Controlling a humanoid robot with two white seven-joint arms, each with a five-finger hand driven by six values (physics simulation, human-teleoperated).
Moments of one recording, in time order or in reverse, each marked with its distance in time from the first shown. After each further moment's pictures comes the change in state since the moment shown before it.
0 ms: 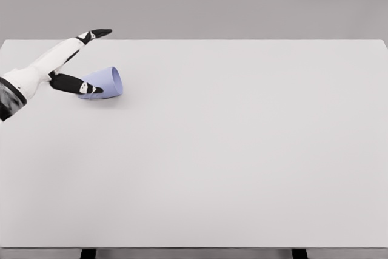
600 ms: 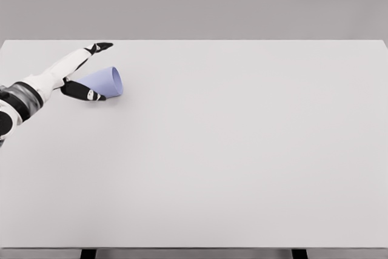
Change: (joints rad) left arm -0.071 -0.004 -0.145 0.009 -0.023 0.250 0.061; right arm 0.000 0.000 0.000 0.000 0.000 0.000 0.000
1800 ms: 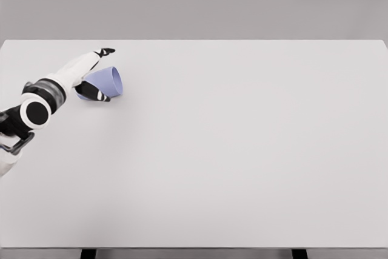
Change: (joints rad) left arm -0.193 -0.024 -0.282 0.034 -0.004 0.299 0.108; right arm 0.000 0.000 0.000 0.000 0.000 0.000 0.000
